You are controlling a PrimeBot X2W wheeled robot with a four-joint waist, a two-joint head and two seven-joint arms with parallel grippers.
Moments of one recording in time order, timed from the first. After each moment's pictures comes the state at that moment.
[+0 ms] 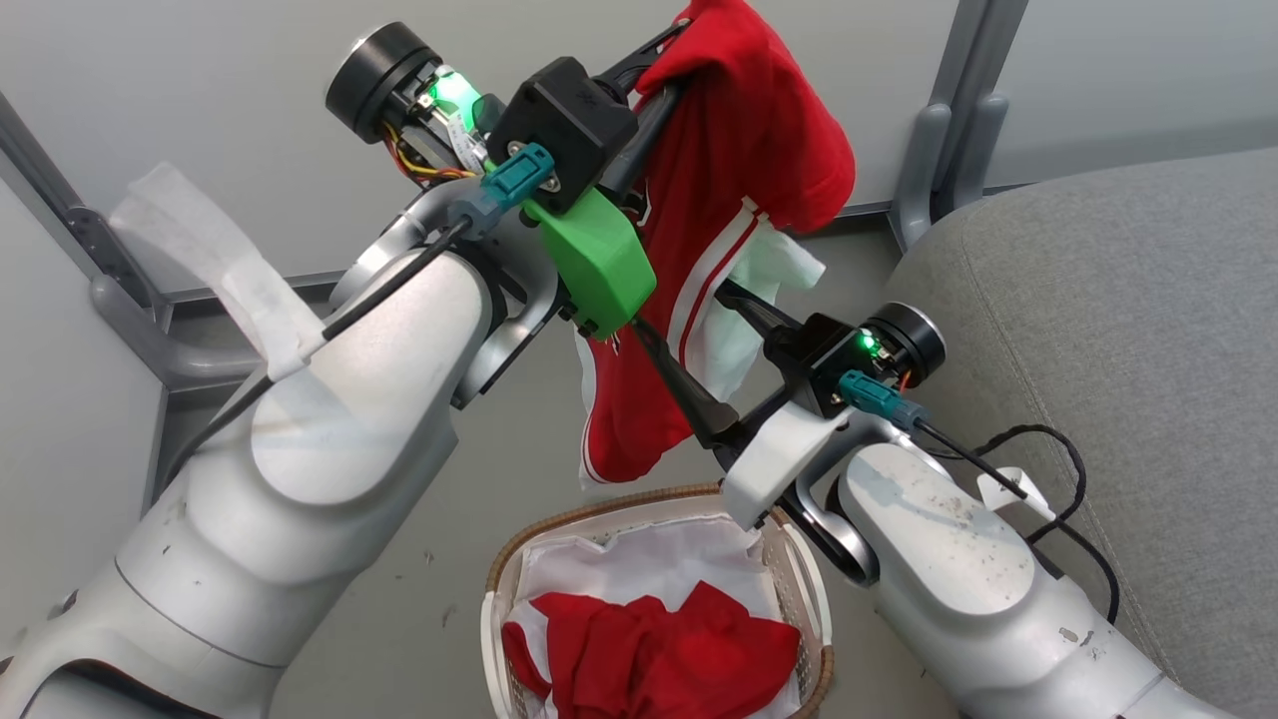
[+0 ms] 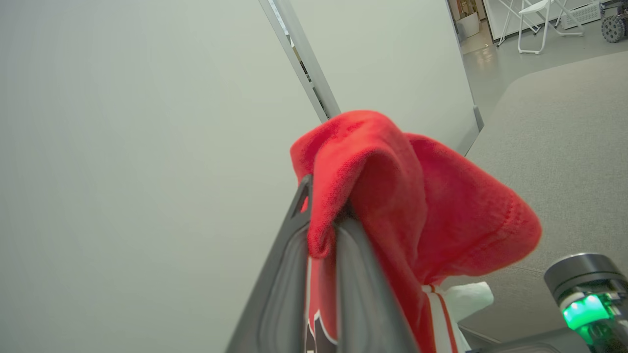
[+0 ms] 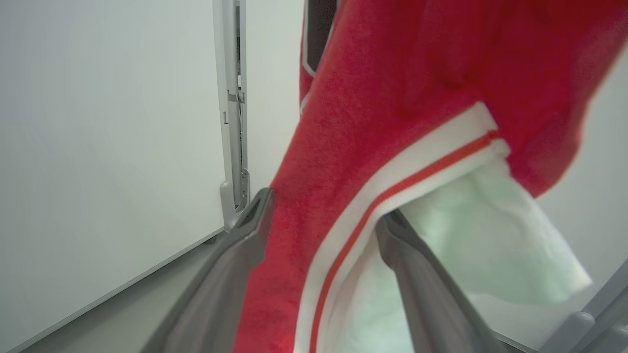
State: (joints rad) left arm -0.97 0.21 -0.77 0.27 -0.37 -0.13 0.04; right arm -0.65 -0.05 0.62 0.49 0.28 0.13 -0.26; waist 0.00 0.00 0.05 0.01
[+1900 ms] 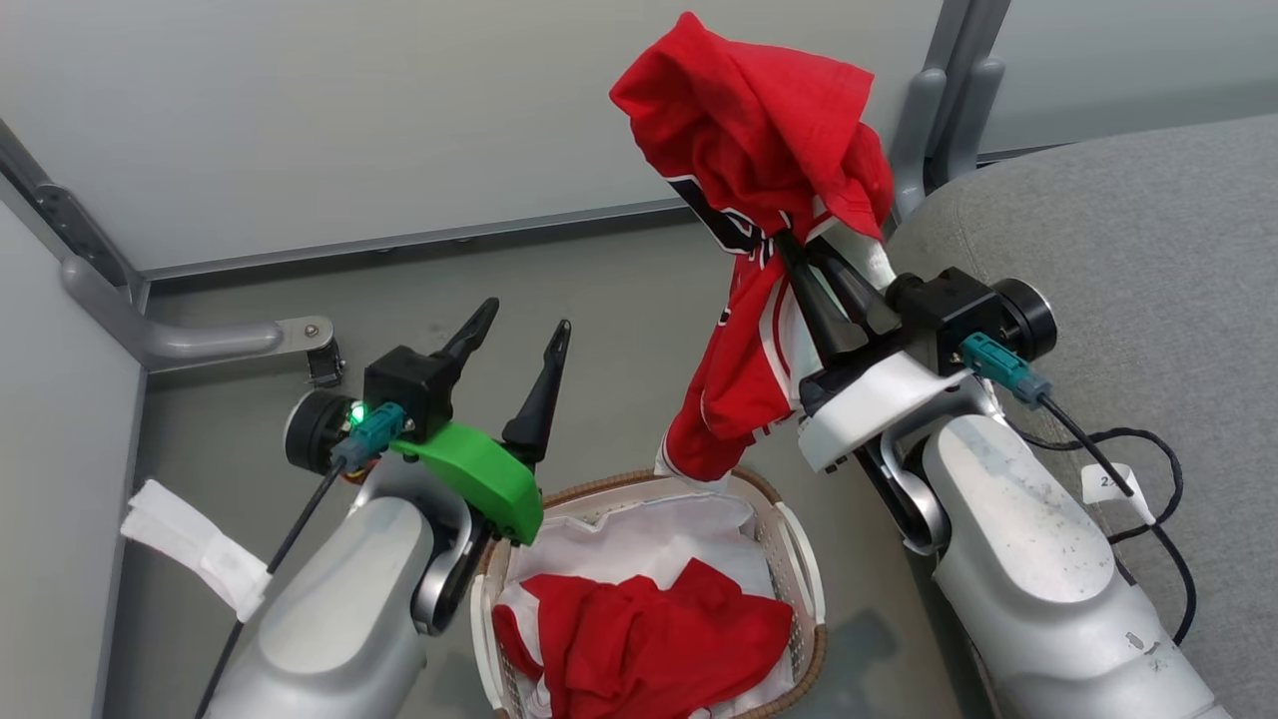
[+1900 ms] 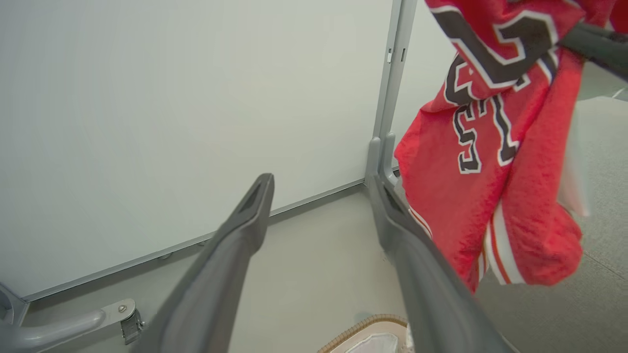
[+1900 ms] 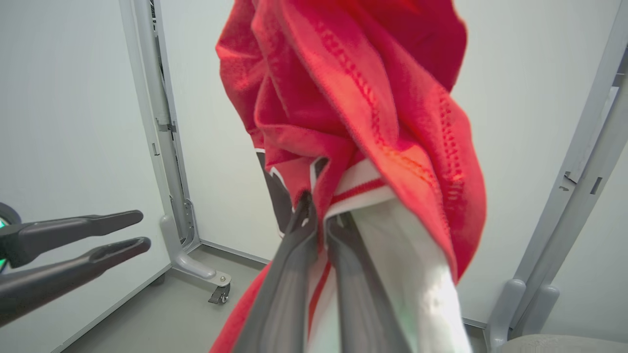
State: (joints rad) left arm -0.58 0.21 -0.68 0.54 -0.57 -0.06 -0.25; right arm -0.58 -0.05 0.37 0.39 0.21 0.13 -0.26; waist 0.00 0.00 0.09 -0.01
